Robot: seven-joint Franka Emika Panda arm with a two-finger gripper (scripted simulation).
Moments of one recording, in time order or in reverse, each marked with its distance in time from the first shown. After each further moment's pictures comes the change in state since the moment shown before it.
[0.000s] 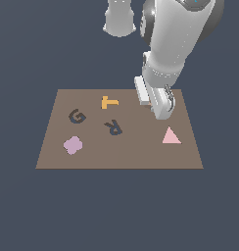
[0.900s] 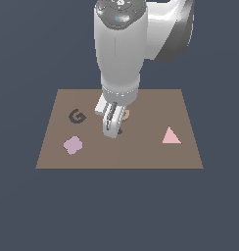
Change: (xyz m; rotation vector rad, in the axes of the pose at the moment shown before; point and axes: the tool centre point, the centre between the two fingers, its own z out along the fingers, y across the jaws) arm 0.119 -0.042 -0.003 0.000 0.000 0.437
